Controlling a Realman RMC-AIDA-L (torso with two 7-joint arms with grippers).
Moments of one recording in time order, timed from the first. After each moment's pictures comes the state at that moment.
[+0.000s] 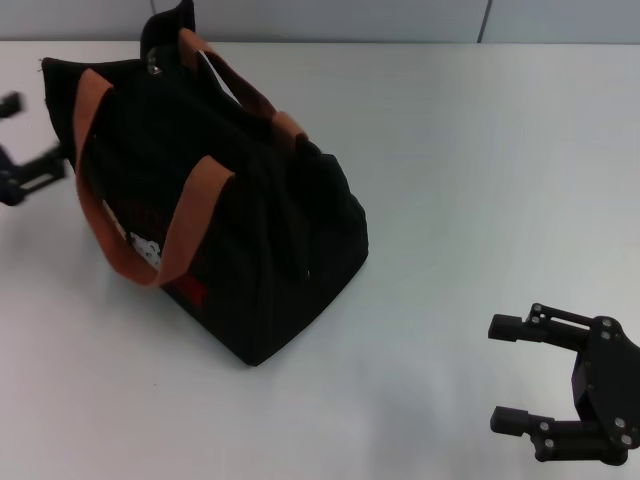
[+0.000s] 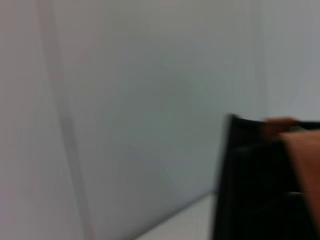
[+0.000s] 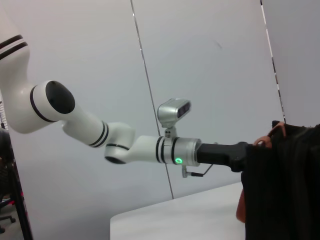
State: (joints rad) left arm -0.39 -2.02 0.24 0.58 1.92 1.42 -0.84; right arm 0.37 2.08 -0.40 -0.47 -2.22 -2.02 0.90
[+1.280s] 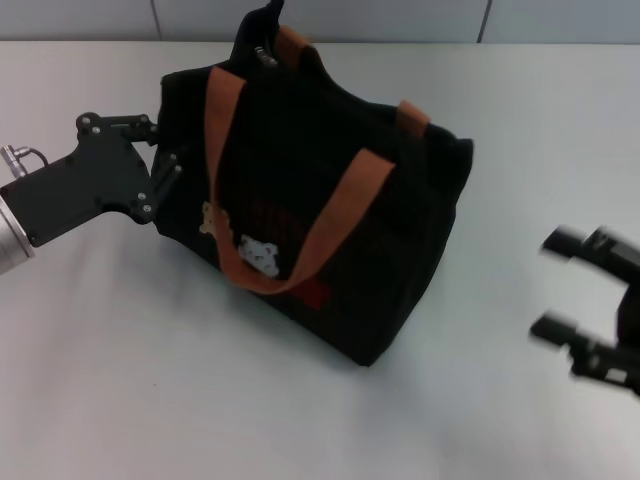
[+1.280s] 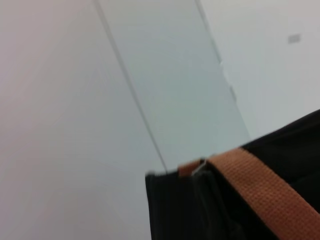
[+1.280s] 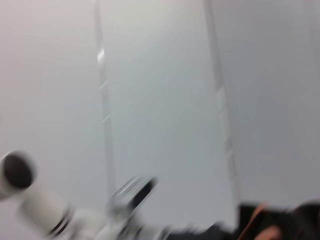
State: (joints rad) left arm -0.45 -2.07 0.48 0.46 1.78 1.52 -0.45; right arm 0.31 2.08 -0.34 -0.38 -1.97 -2.07 0.85
